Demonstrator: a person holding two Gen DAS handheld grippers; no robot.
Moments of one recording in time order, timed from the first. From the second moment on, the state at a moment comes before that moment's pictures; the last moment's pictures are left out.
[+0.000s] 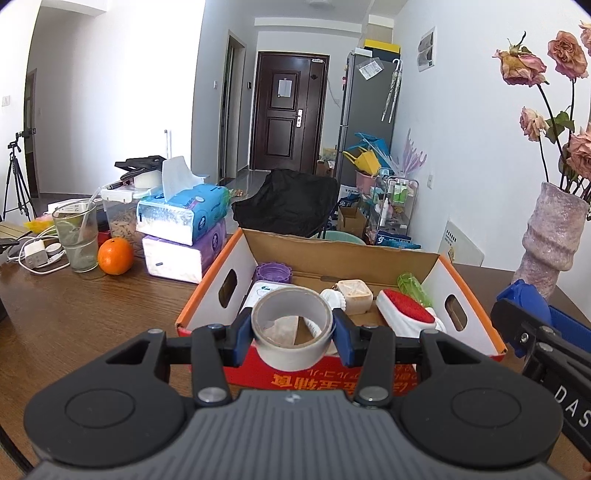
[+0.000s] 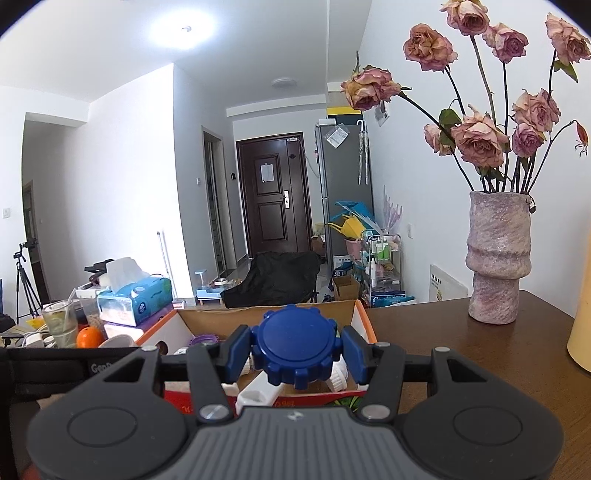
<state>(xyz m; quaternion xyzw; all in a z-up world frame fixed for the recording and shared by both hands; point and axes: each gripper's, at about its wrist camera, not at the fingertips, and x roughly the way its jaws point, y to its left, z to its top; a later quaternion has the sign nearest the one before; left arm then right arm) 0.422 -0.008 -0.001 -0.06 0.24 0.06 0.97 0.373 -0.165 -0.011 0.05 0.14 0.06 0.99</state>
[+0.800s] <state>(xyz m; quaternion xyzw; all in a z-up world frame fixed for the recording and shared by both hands) 0.494 -0.009 -0.012 -0.05 0.25 0.06 0.97 0.449 -0.162 -0.024 0.04 0.16 0.06 0.98</state>
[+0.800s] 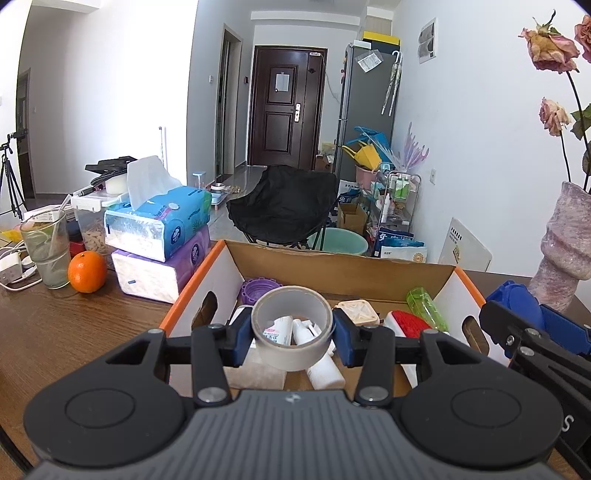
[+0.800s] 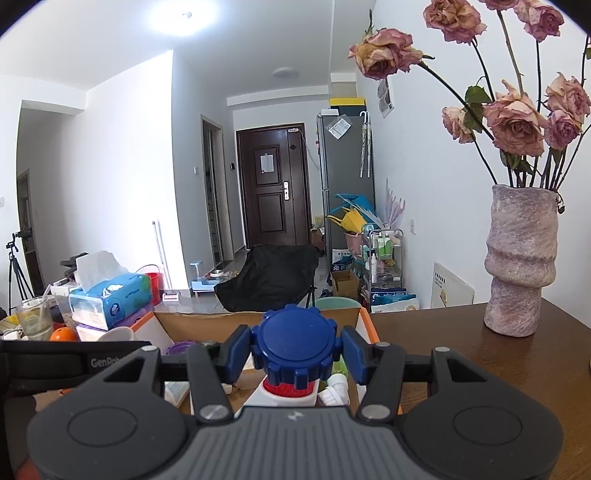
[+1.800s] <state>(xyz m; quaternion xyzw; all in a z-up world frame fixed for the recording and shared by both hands) 0.559 0.003 -0.022 -0.03 0.26 0.07 0.96 0.523 -0.153 -0.041 0.00 0.19 0.08 0.98</state>
